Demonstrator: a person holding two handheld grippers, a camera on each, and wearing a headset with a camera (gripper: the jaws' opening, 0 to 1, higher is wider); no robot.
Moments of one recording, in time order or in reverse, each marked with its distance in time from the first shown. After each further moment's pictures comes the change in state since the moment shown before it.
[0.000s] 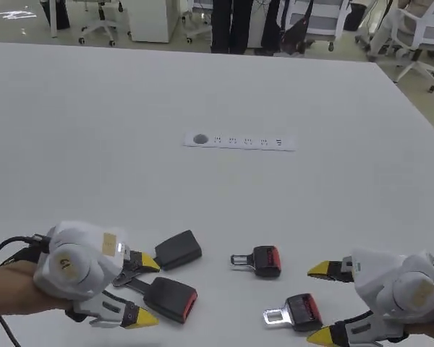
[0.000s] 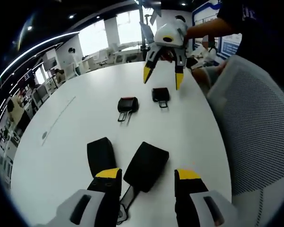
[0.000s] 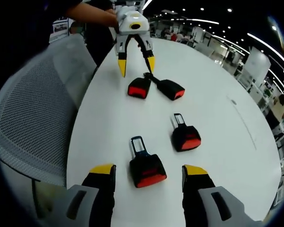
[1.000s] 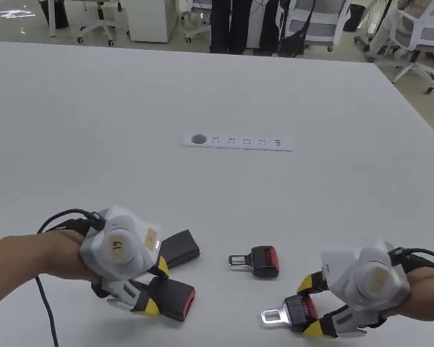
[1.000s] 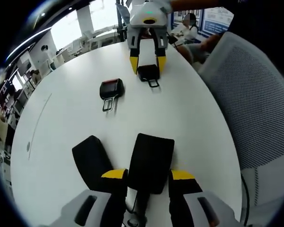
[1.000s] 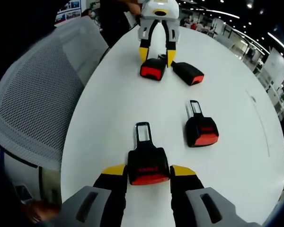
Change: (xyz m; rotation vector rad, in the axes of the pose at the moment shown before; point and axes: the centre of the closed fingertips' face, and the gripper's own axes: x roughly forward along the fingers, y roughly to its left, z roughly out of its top) left arm 0.028 0.008 -0.017 0.125 0.184 -0.154; right arm 0.027 0.001 -0.023 -0.078 0.125 0.137
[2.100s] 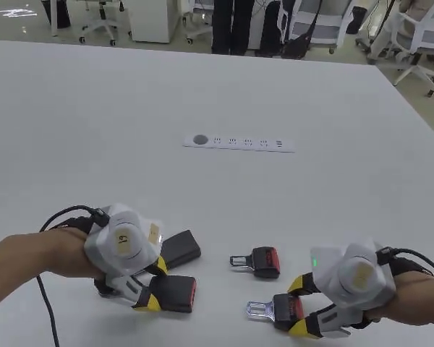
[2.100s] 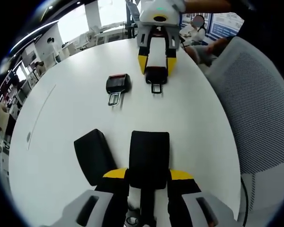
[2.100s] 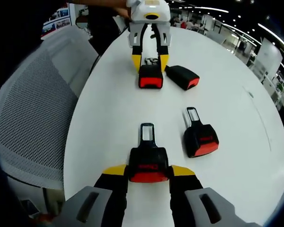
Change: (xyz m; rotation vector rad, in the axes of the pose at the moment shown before) left arm 0.001 0.005 -0.005 -0.075 0.016 0.017; right arm 0.009 -0.003 0.021 0.093 -0.024 -0.020
